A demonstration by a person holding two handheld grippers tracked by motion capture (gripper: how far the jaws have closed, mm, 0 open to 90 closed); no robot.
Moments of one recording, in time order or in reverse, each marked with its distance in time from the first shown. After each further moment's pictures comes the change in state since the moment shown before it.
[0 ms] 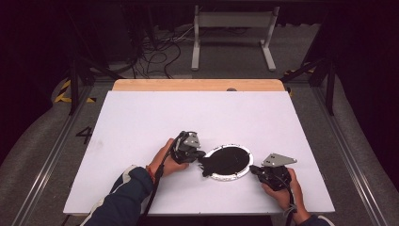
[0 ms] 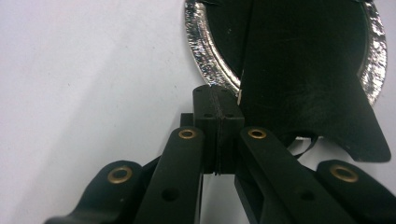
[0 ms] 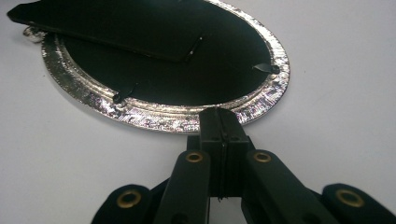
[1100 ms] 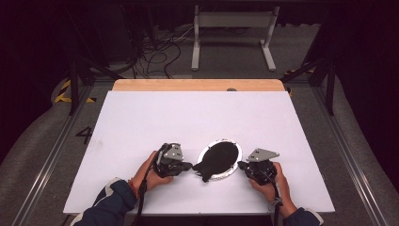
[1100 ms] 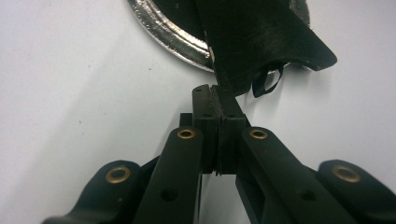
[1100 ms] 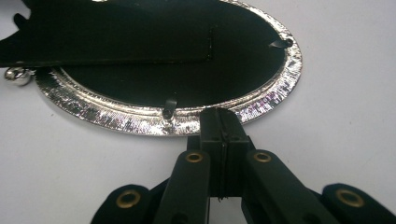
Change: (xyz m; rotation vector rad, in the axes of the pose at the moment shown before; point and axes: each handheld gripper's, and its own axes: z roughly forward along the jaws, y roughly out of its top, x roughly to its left) left arm -0.023 -0.047 -0.034 -0.043 -0.034 -0.071; right arm 0.018 0.028 0.027 0.027 0.000 -0.052
